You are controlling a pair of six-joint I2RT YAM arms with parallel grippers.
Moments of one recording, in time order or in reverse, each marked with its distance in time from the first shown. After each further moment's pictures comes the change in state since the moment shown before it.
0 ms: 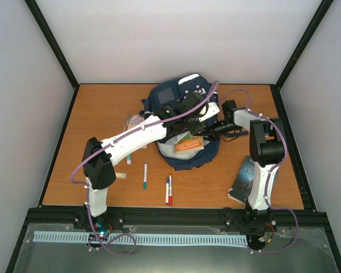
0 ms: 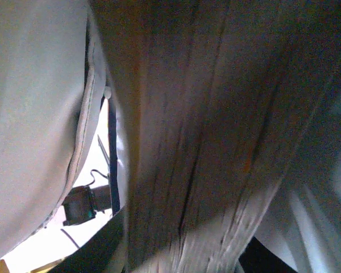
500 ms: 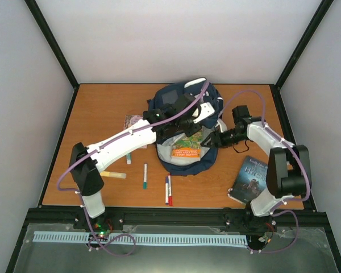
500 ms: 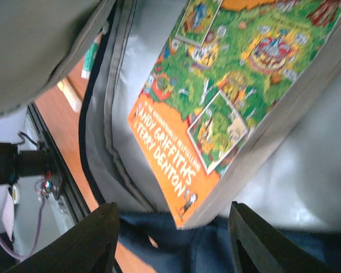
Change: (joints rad) left arm -0.007 -0.125 -0.101 0.021 0.018 -0.028; right arm -0.008 -0.428 -0.278 -0.032 0.229 -0.229
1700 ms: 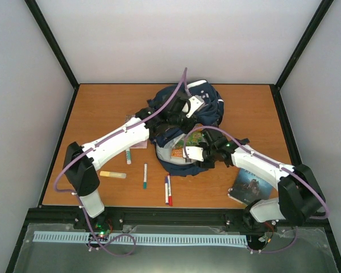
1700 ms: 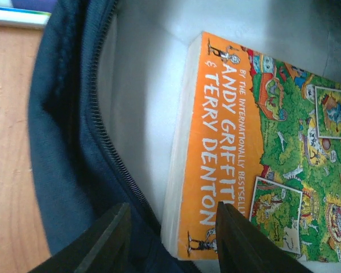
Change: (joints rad) left arm 0.101 -0.054 -0.123 0.112 0.198 -0.262; right arm 0.463 -0.303 -0.272 0.240 0.635 -0.891
